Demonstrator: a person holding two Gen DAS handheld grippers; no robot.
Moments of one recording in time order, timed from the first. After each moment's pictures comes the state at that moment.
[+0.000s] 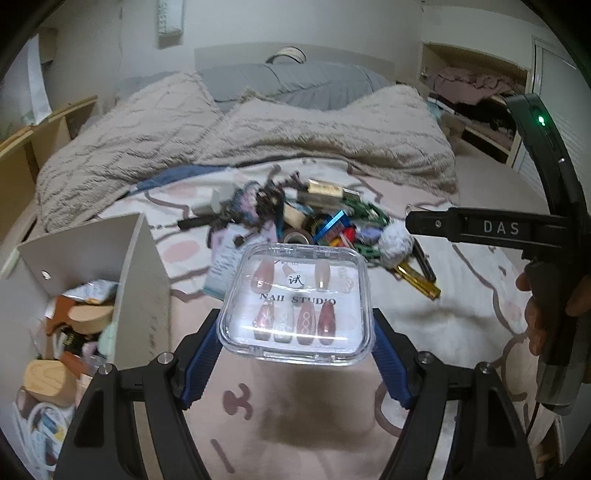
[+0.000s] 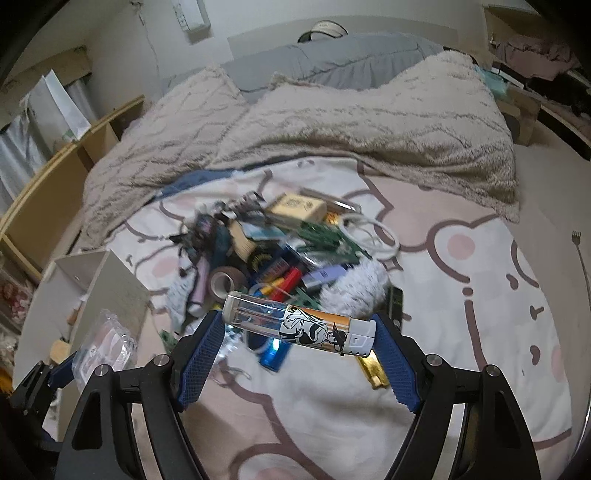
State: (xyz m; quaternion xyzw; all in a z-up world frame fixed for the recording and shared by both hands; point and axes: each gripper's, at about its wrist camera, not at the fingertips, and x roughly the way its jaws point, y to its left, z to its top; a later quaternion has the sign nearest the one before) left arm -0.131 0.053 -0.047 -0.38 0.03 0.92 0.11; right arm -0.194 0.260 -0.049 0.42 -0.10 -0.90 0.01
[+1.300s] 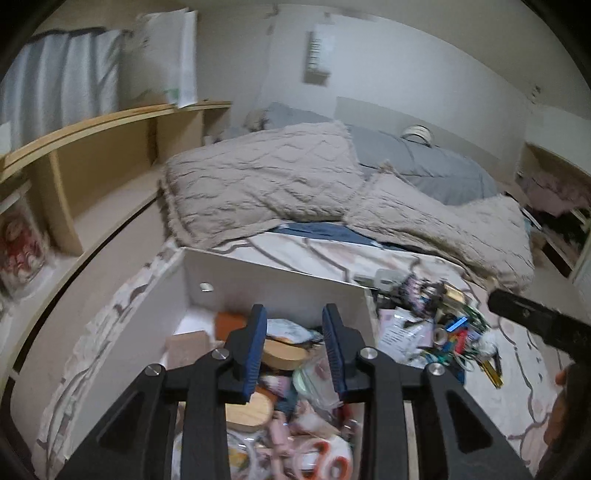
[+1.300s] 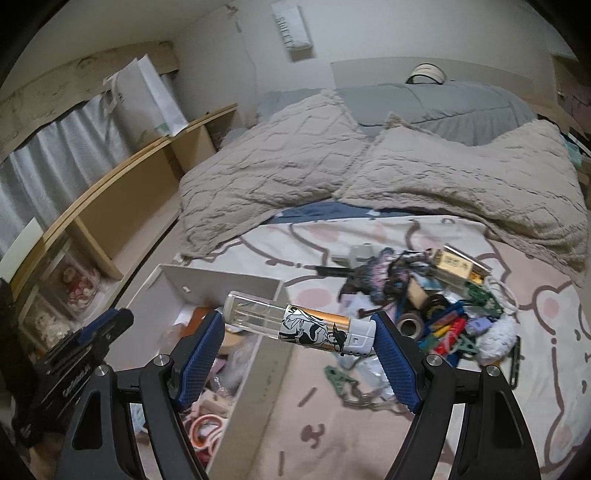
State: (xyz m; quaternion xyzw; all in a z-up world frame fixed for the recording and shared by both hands) left arm -0.112 -0.145 0.023 -0.30 -0.08 0.95 -0.07; right arm -0.191 0.093 0.029 0.37 -0.08 -0.92 0.13
